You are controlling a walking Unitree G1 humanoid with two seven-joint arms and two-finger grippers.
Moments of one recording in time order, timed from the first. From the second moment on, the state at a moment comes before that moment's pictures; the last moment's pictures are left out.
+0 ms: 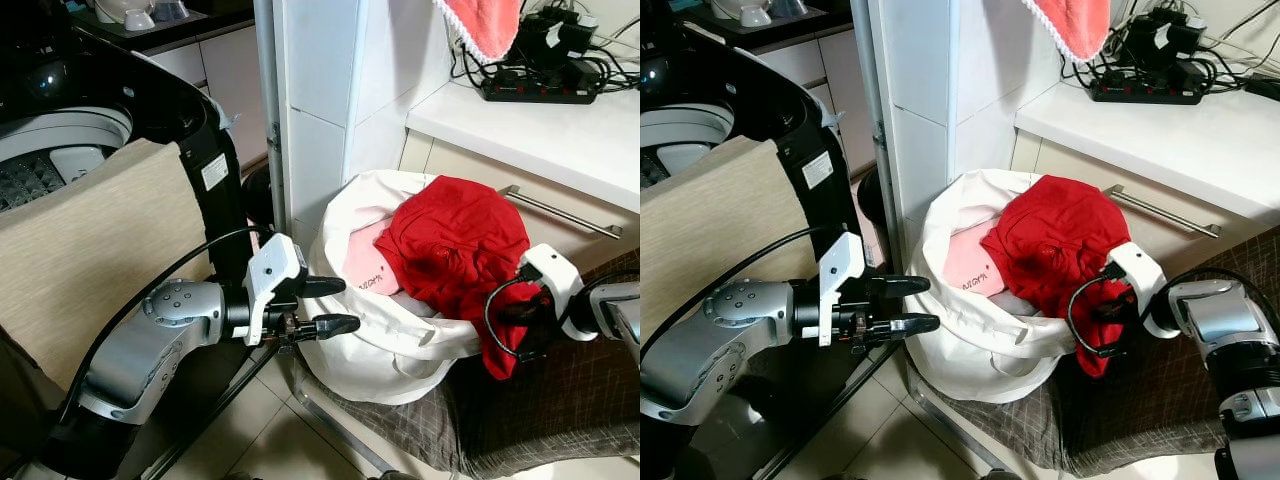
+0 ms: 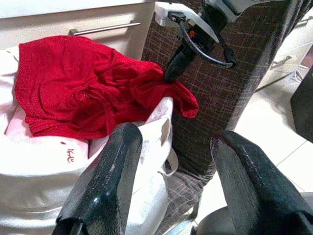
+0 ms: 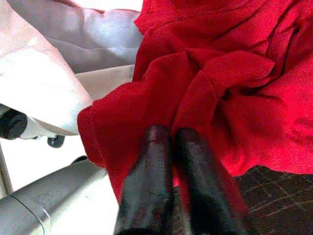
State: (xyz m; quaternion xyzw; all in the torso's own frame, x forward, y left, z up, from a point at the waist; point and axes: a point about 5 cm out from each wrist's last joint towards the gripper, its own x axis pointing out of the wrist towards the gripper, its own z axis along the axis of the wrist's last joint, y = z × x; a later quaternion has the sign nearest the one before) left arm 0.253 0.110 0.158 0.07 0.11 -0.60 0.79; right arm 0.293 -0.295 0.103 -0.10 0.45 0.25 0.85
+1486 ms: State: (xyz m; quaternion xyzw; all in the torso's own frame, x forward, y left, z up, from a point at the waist) left arm 0.309 0.050 0.244 -0.06 -0.14 -0.49 0.86; right arm 0.293 -0.195 0.301 0.30 -0.08 0.50 0.81
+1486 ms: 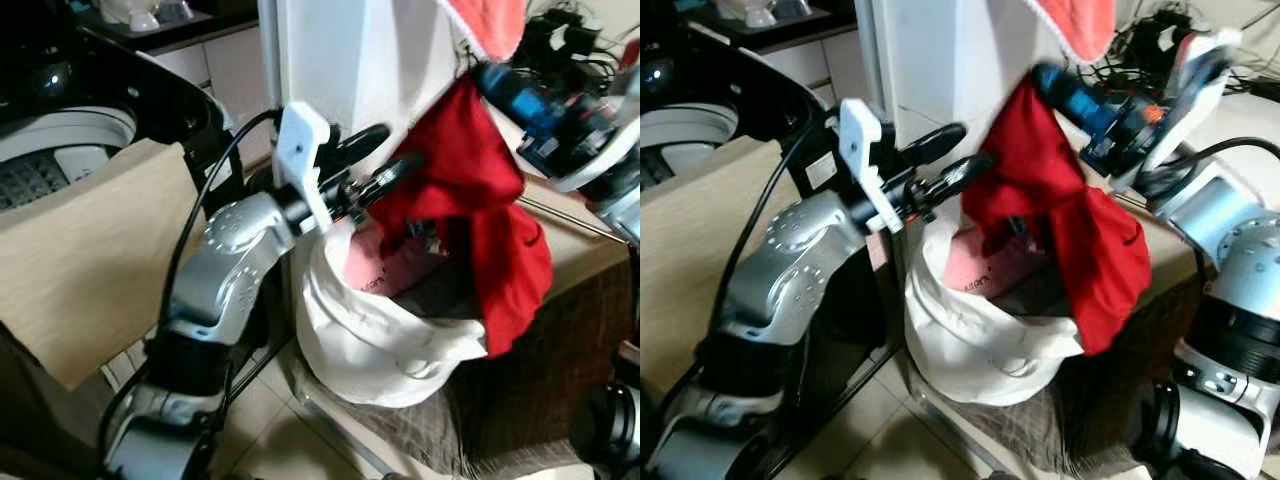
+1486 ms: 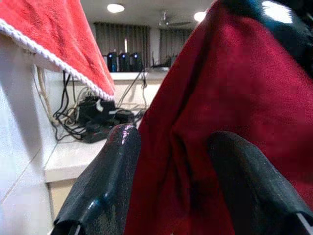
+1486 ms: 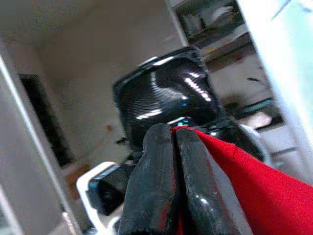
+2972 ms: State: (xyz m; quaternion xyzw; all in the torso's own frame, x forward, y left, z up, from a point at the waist) left arm 0.298 0.032 0.224 -0.25 -0.05 -0.57 0.78; right arm 0.276 -0.180 0.286 0.30 -0.02 0.50 0.81
